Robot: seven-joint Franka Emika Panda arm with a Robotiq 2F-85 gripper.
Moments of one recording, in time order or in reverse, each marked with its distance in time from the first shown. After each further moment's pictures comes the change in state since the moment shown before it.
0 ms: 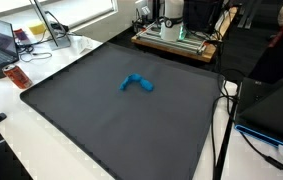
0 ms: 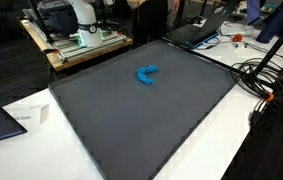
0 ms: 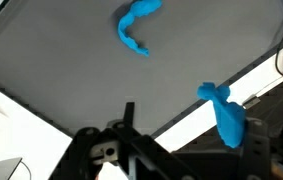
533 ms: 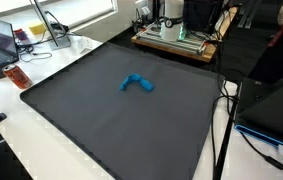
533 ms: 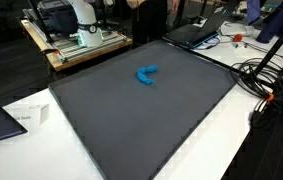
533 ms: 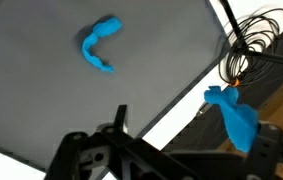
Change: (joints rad) arm -0.011 -0.082 -0.097 -0.032 0.290 0.014 -0.201
